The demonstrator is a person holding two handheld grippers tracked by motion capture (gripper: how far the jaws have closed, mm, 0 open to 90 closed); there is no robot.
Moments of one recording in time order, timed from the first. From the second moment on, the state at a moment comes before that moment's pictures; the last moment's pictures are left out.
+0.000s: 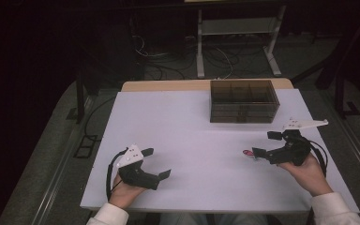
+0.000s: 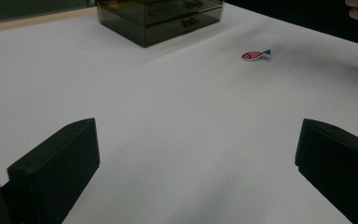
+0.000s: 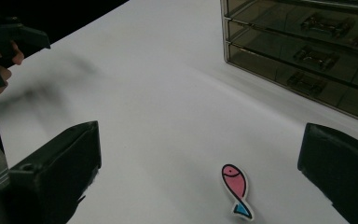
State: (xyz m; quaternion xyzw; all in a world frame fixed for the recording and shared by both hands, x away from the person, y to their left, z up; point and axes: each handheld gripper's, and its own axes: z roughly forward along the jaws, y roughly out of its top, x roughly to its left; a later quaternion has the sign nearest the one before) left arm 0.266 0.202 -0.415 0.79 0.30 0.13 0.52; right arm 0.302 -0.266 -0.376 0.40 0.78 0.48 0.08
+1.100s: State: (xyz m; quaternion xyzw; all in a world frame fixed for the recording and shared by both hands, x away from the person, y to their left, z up) left arm 0.266 0.202 -0.416 0.79 0.30 0.12 0.52; right arm 0.341 -0.269 -0.382 0.43 0.77 0.47 0.06
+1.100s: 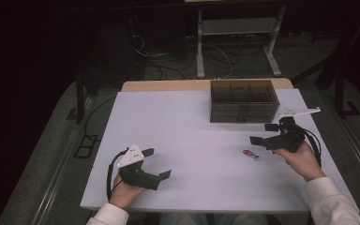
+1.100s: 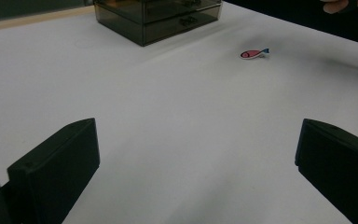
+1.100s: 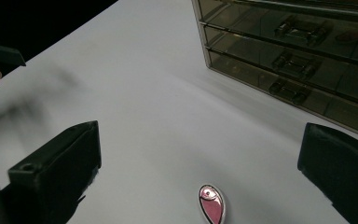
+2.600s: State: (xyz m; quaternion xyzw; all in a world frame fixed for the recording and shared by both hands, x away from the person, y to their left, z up) left arm 0.266 0.202 -0.416 0.79 0.30 0.12 0.52; right arm 0.383 -0.266 -0.392 0.49 0.68 0.55 -0.02
